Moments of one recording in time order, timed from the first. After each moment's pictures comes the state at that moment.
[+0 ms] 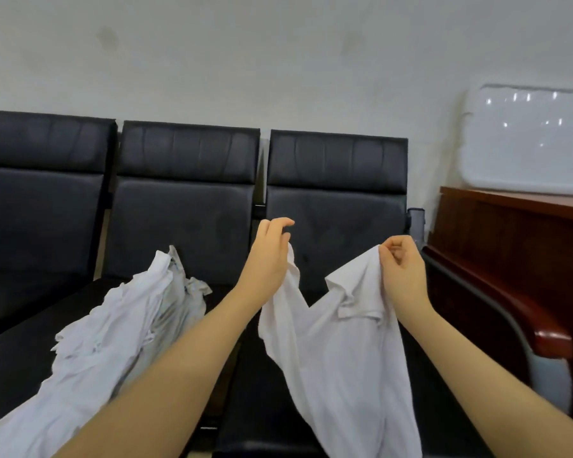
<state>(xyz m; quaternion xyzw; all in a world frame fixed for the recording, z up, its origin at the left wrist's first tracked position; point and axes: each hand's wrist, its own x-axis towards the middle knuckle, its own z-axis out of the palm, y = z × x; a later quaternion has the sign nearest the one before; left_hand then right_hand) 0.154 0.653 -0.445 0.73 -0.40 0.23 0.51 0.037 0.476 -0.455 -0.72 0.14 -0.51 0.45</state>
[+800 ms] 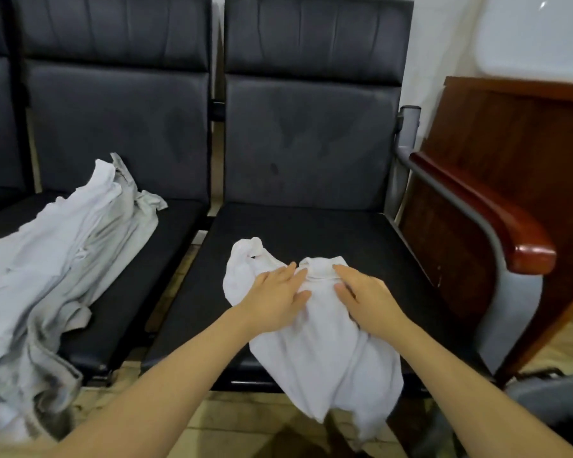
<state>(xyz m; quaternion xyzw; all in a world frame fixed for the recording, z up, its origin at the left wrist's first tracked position) 0.100 0.569 -0.616 0.87 -0.47 -0.03 0.13 -0.009 0.400 -0.618 -0.97 0.15 -0.09 0.18</state>
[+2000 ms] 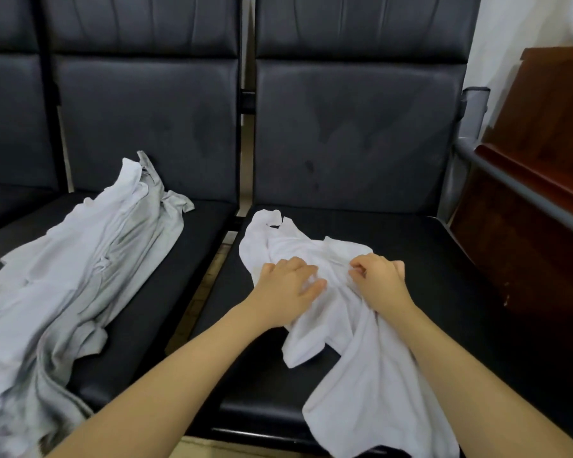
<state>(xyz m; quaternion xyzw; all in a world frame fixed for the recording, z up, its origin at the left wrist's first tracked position) 0.169 0.571 -0.618 0.89 -0.42 -0.03 0.18 0.107 0.387 -0.635 -0.95 0.22 -0.15 0.16</state>
